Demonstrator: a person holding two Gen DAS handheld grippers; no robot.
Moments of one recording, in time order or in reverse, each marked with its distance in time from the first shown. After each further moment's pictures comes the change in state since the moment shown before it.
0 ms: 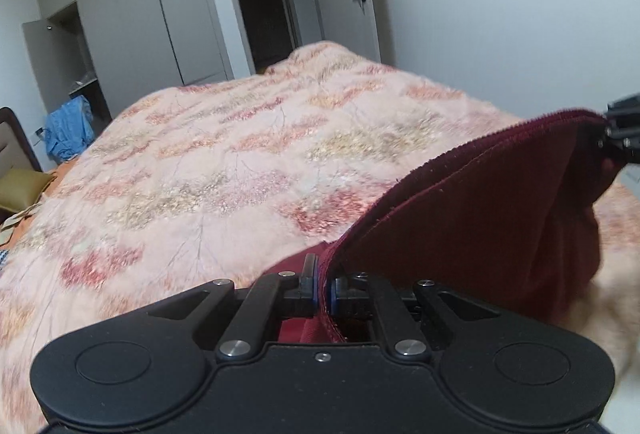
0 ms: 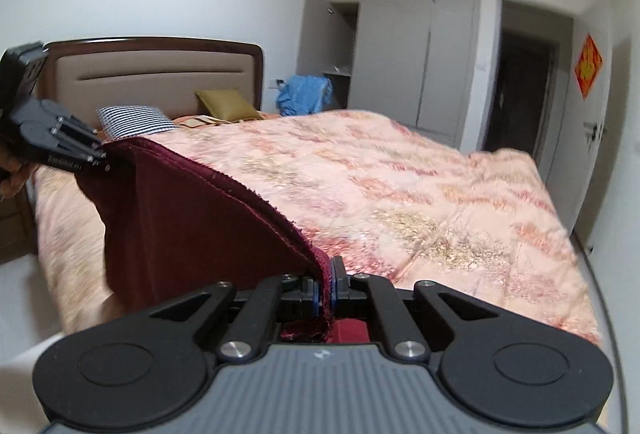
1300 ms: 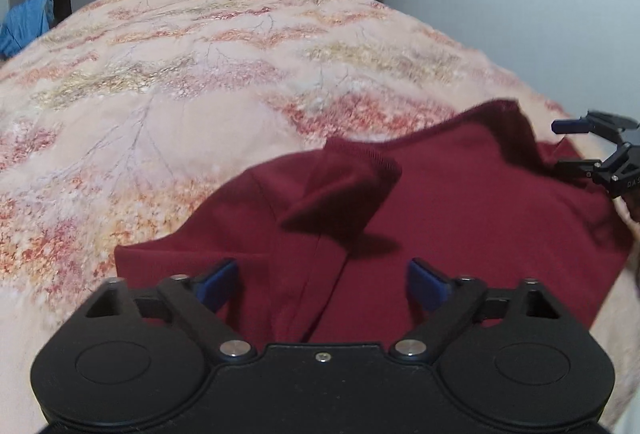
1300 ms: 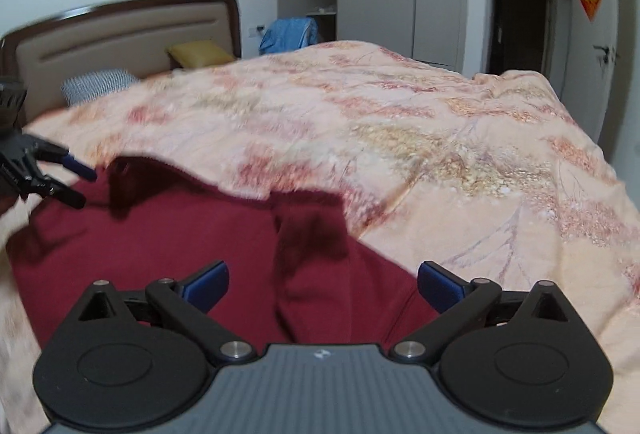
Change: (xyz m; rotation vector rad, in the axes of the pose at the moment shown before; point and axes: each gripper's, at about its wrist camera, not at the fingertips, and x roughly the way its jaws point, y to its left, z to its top) left arm 0.149 0.061 -0.096 -0.178 0.117 -0.196; right arm 0.153 -0.048 -0.075 0.033 0.157 -0.002
